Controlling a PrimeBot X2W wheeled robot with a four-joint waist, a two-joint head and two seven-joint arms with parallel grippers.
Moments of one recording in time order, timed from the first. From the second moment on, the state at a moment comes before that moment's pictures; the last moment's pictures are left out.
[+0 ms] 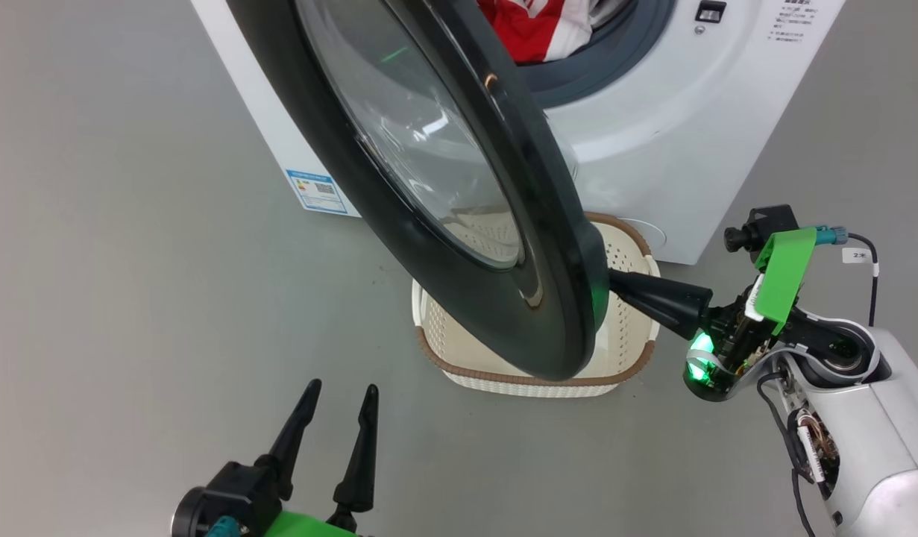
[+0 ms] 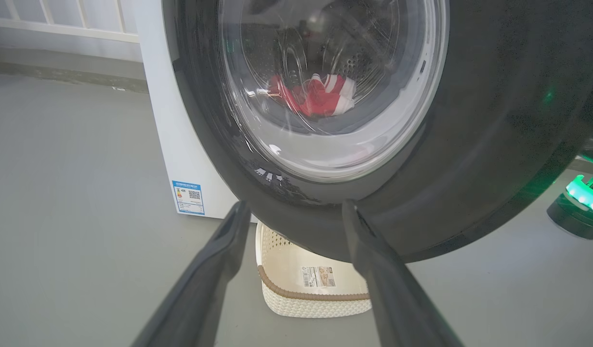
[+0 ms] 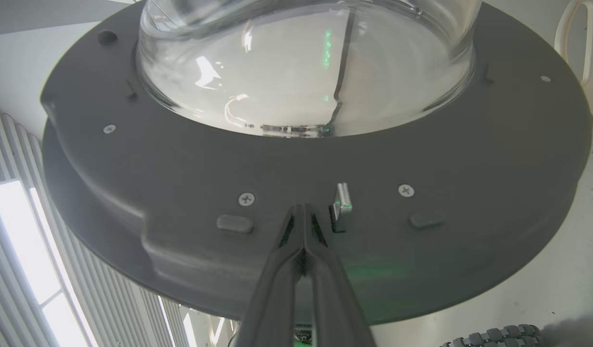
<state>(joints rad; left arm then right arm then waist) -0.10 0.04 -0.26 0.20 -0.30 0.00 -0.25 -0.57 -0.15 0.12 0.58 1.83 0.13 0.94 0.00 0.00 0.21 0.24</state>
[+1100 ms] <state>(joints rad) -0.06 0.04 -0.27 0.19 -0.32 0.01 -0.25 -0.55 -0.08 0.17 0.51 1.76 0.13 0.96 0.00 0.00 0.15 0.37</state>
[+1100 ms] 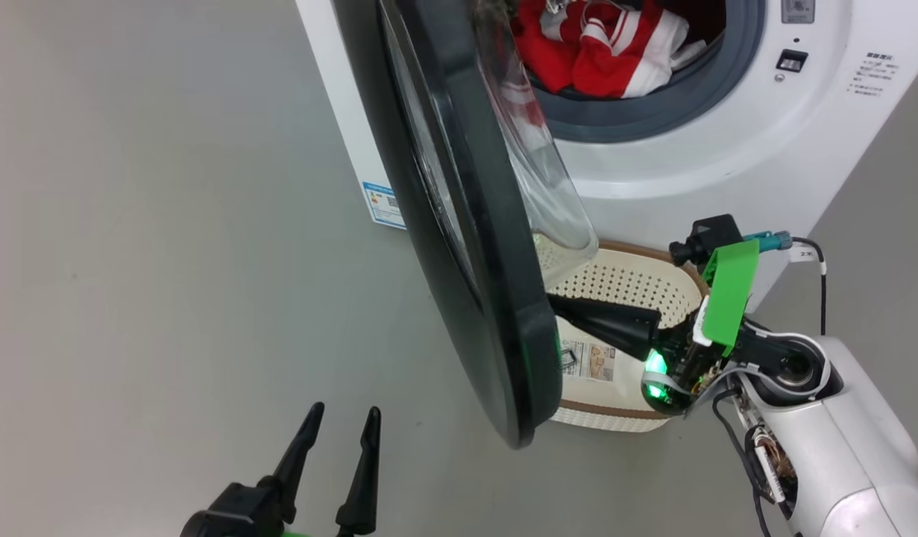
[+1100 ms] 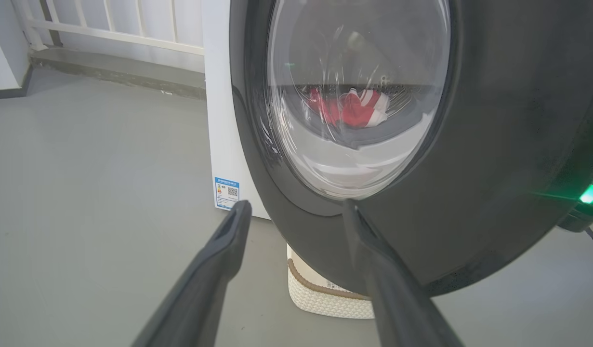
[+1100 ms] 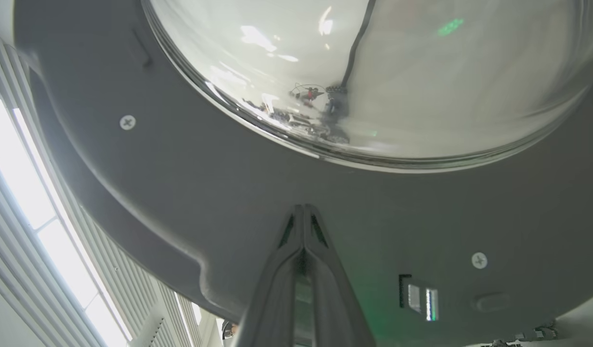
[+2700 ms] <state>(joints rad) -0.02 0.04 -0.23 0.16 -0.32 0.02 -0.25 -0.49 -0.07 0.36 0.44 1.89 0.13 0.83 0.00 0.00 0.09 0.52</state>
